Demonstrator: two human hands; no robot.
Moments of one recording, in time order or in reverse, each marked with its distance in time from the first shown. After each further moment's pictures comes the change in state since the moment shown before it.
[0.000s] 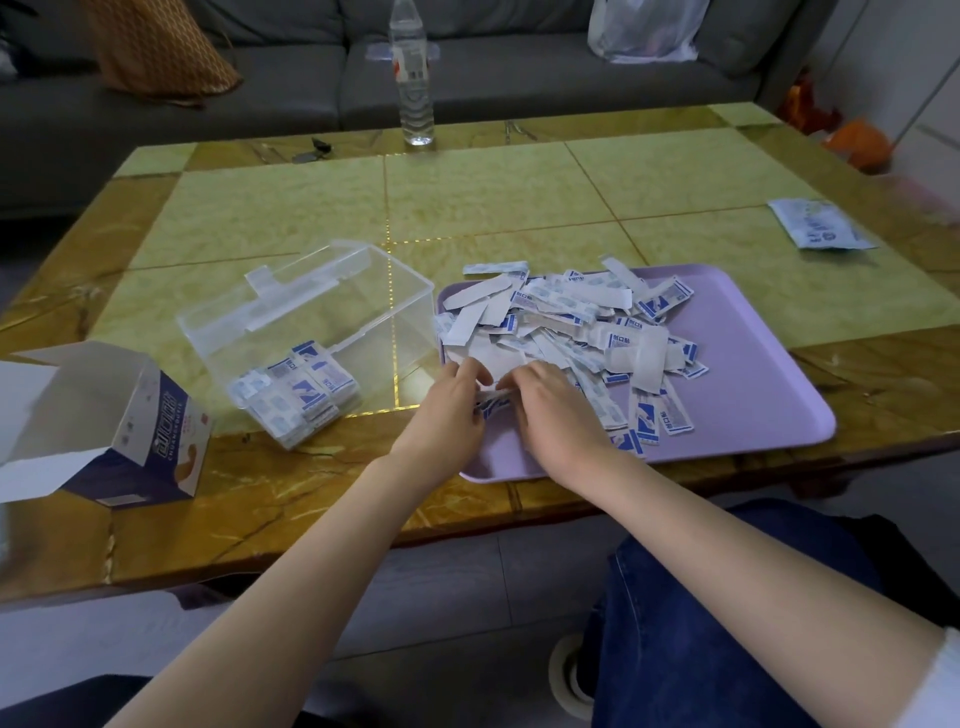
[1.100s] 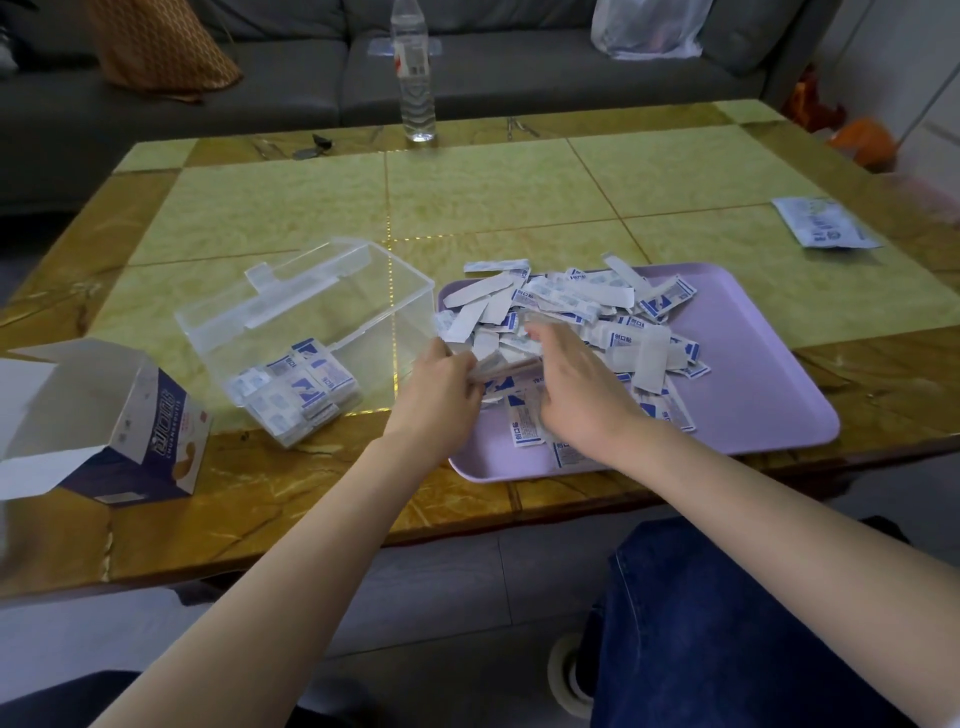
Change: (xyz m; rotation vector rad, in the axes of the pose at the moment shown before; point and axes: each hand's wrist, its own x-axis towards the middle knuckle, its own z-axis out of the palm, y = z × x) left_hand 0.009 0.002 -0.012 0.161 0.086 -0.039; right_hand 0.007 0.014 -0.027 0.007 -0.038 -0.053
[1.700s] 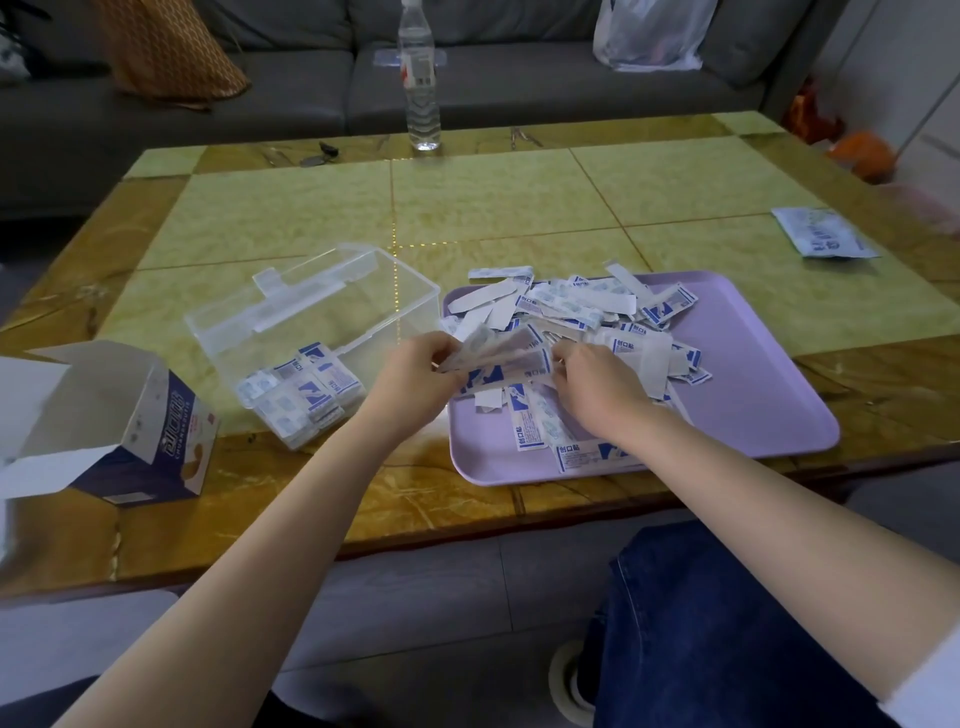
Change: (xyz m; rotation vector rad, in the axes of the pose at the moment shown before) left_hand 0.000 -0.005 -0.034 -0.350 -0.004 -0.081; right_hand 0.014 0.010 -0.005 -0.013 -0.064 0.274
